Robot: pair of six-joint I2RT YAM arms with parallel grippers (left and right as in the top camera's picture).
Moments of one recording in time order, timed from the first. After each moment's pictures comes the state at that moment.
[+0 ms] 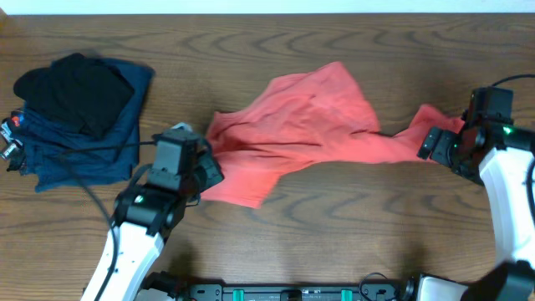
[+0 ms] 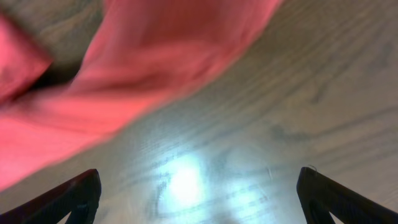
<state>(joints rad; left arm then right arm) -0.28 1.02 0.79 -0.70 0.06 -0.76 -0.22 1.44 1.09 -0.96 0.09 0.28</state>
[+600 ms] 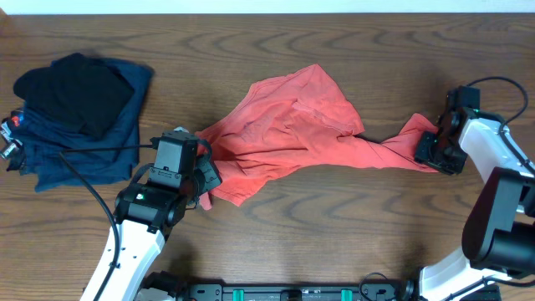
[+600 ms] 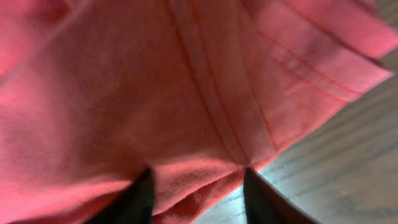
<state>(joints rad) -0.28 1.05 0.79 -0.75 0.03 -0.75 -0.22 1.80 1.09 -0.79 0.06 0.25</state>
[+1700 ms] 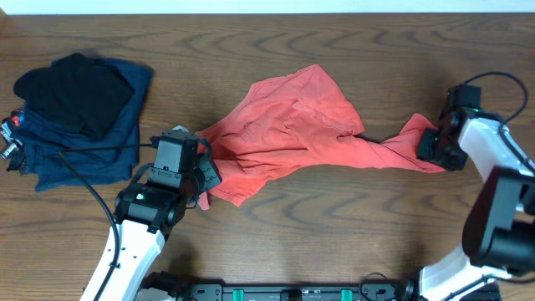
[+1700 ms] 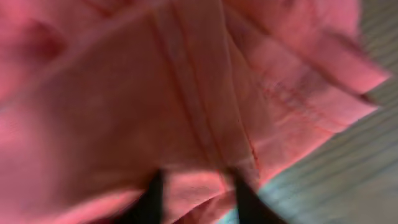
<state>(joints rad) -0.28 1.05 0.79 -0.74 0.02 -0.74 -0.22 1.83 1.09 -0.73 0.10 0.23</state>
